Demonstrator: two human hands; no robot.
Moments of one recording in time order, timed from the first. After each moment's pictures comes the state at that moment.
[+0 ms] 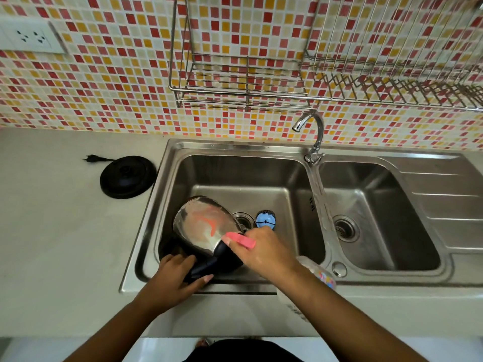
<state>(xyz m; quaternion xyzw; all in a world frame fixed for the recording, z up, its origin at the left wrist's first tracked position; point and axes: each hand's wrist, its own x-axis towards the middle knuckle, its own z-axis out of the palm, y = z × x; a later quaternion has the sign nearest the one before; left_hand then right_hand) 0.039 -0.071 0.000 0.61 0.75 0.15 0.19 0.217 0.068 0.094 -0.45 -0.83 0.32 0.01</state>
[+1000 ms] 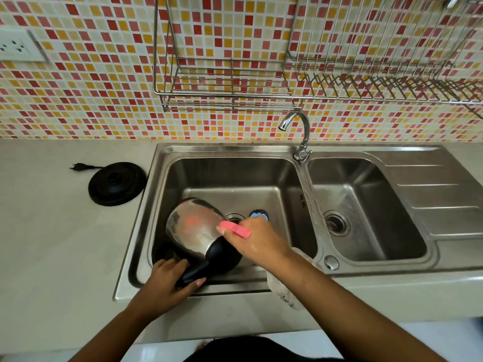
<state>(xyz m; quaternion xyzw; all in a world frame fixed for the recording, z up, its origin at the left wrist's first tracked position) 0.037 -0.076 0.000 0.63 0.73 0.20 0.18 0.215 0.077 0.104 -0.45 -0.82 0.34 0.04</state>
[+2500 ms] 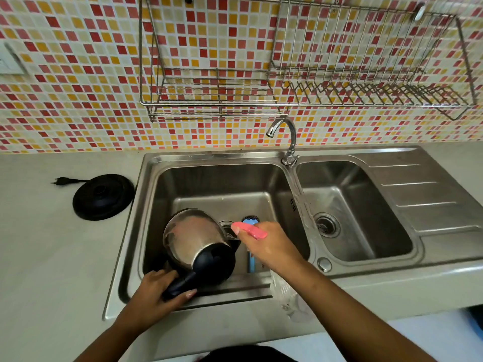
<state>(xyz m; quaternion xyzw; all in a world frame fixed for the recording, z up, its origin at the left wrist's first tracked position) 0.023 -0.076 -0.001 0.63 0.68 0.29 0.23 0.241 0.087 0.095 -0.54 -0.73 0.40 0.12</state>
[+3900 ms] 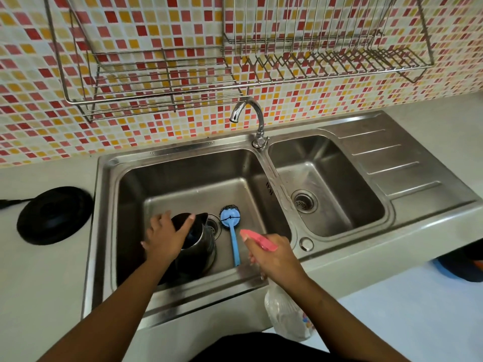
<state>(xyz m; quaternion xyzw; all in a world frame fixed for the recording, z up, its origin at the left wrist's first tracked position) 0.043 0.080 -0.014 0.39 0.86 0.18 0.29 0.287 0.075 0.058 -0.61 -0.58 0.49 0.21</state>
